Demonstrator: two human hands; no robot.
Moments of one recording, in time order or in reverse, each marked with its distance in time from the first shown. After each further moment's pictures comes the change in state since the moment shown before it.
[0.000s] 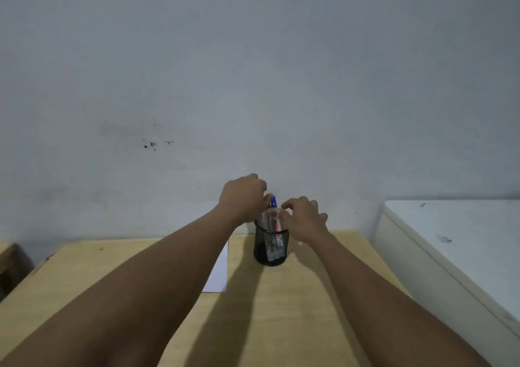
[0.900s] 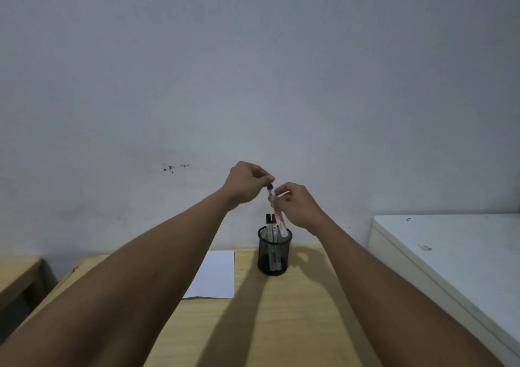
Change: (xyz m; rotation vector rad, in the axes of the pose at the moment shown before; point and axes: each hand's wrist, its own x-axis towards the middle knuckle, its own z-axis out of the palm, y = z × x) left_hand -0.014 -0.003 -0.101 -0.917 0.033 -0.192; right_hand -0.033 -0.059 -0.074 0.502 -0.061 -0.098
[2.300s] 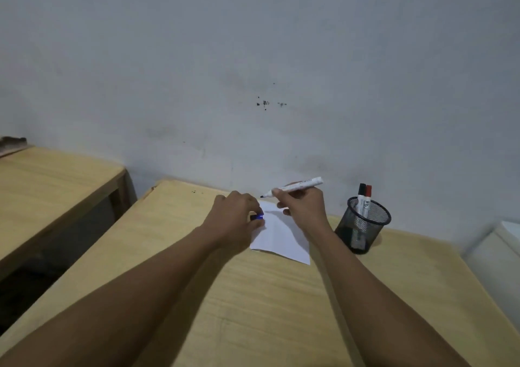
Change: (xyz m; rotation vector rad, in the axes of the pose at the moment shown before) left_hand -0.122 -0.233 -0.063 0.648 -0.029 -0.035; right_hand 0.016 0.033 0.207 0.392 -0.092 0.052
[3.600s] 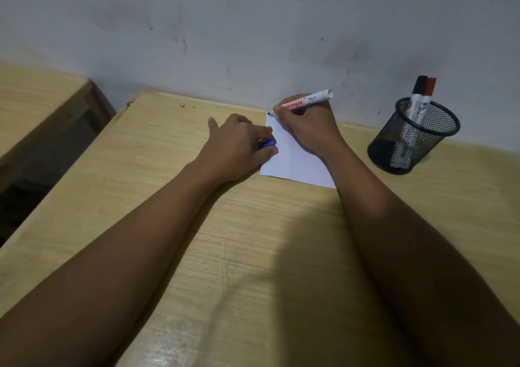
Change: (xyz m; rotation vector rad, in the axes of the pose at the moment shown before) left_hand 0.006 -0.016 0.033 -0.023 -0.064 -0.056; right_hand 0.047 0.056 0.020 -0.253 -0.101 -0.062
